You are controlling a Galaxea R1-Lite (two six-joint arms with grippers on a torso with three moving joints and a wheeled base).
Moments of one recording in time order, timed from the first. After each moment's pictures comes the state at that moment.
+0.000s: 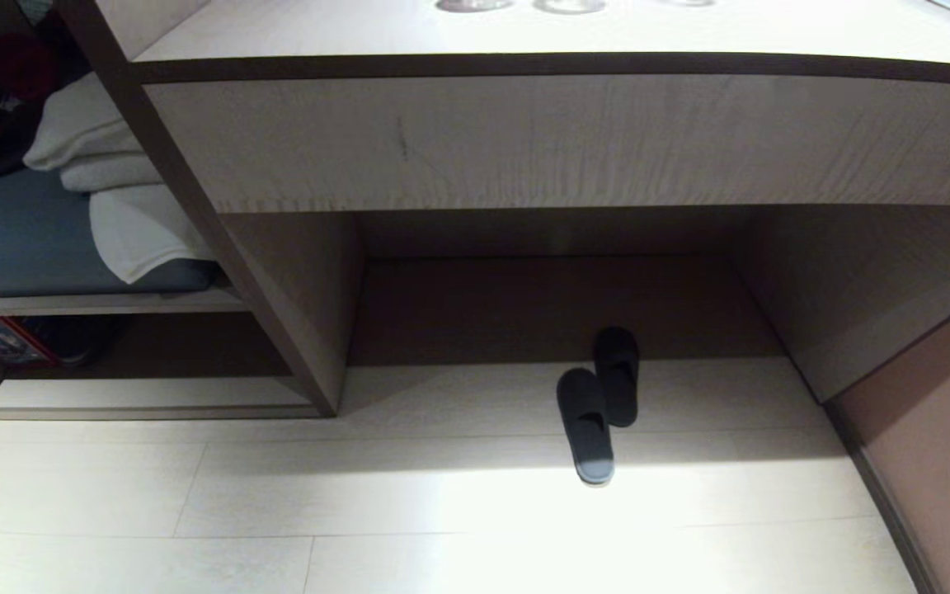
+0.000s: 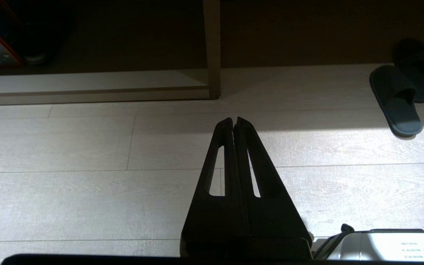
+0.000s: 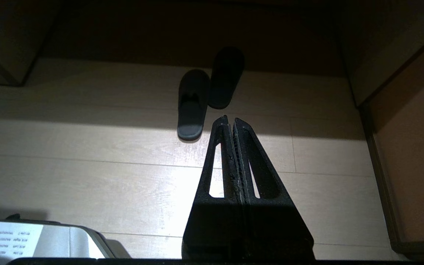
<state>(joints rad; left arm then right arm) 0.00 0.00 0.00 0.00 0.00 0.00 0.01 0.00 0.00 0.01 0.00 -0.03</state>
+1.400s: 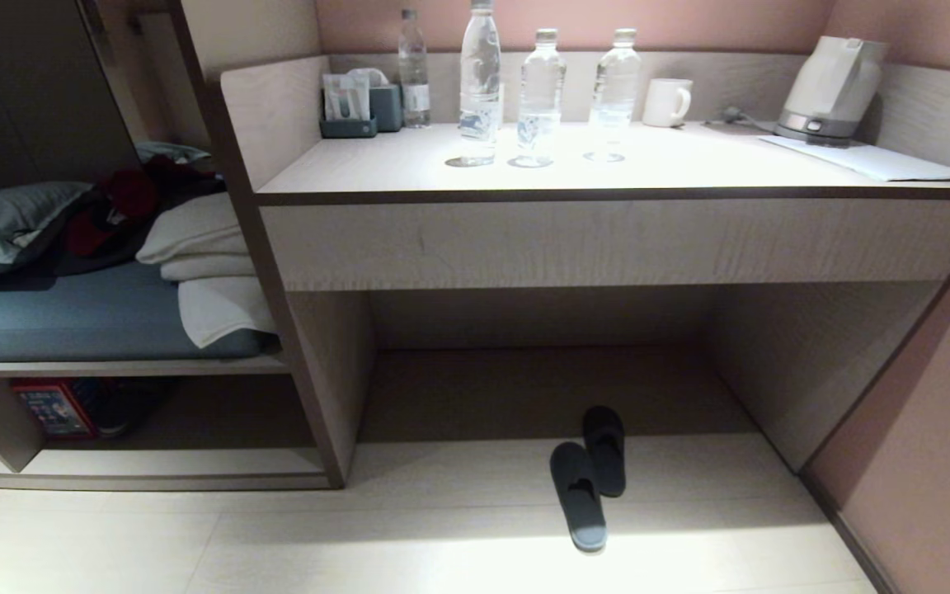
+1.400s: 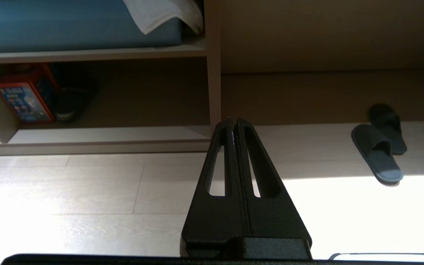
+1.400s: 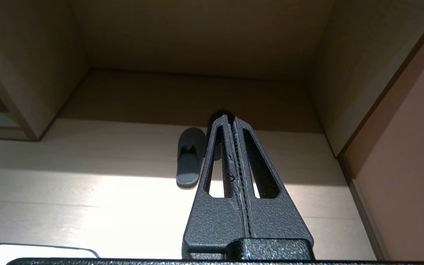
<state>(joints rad) 0.00 0.00 0.00 0.00 0.00 0.00 0.01 0.00 0.00 0.01 0.00 -0.03</state>
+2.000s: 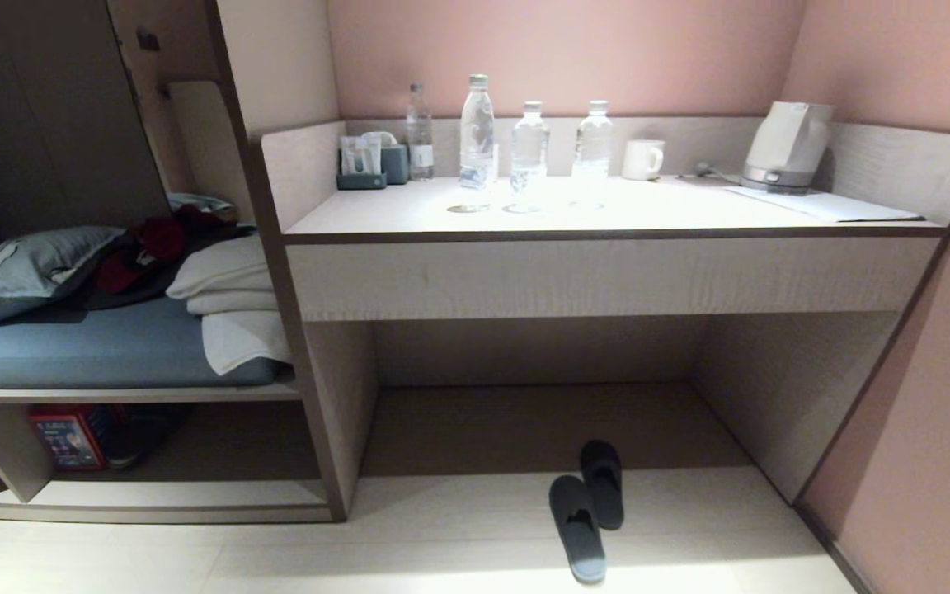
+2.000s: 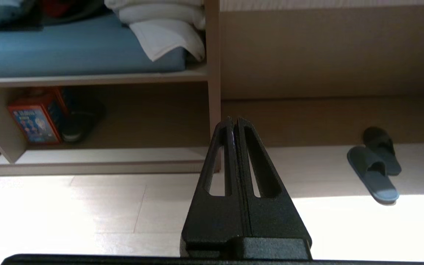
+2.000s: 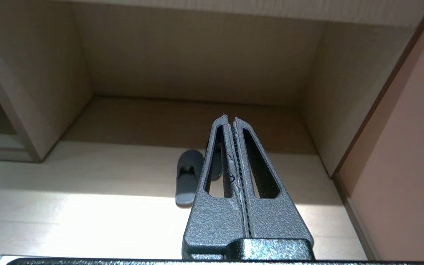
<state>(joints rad) 0.00 0.00 0.00 -0.01 0.00 0.00 0.01 0.00 0.00 0.01 0.00 -0.03</state>
